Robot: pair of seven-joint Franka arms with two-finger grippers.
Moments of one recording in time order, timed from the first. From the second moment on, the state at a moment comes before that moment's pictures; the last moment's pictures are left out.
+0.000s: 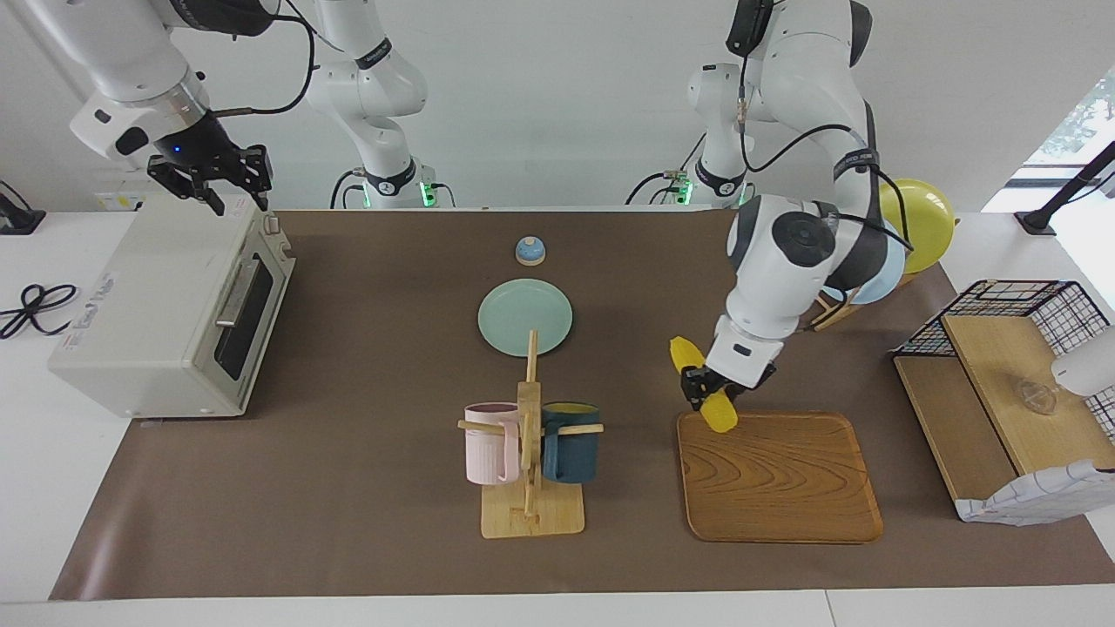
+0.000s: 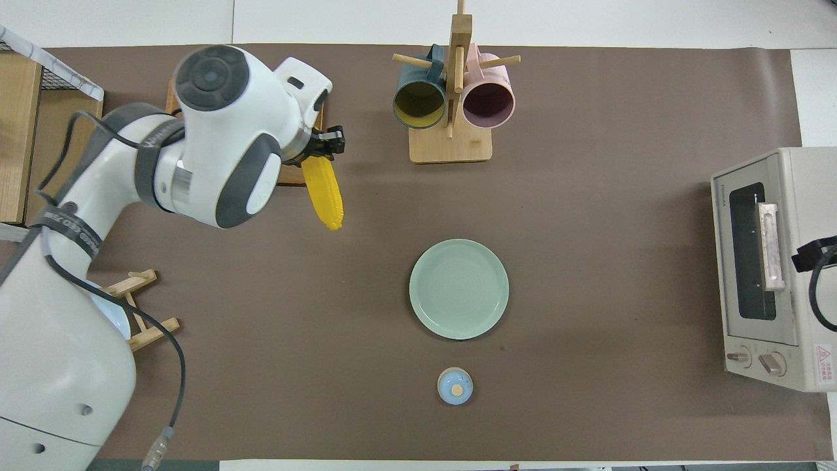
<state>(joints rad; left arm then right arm) -0.22 0.48 -0.11 -1.48 0.01 2.07 -0.40 -0.03 -0.11 -0.10 -1.68 0.00 1.44 -0.24</state>
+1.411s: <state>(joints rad) -0.12 0.82 -0.11 -1.14 0.02 2.09 -0.10 0.04 0.08 -0.13 -1.44 0.02 1.34 -0.18</state>
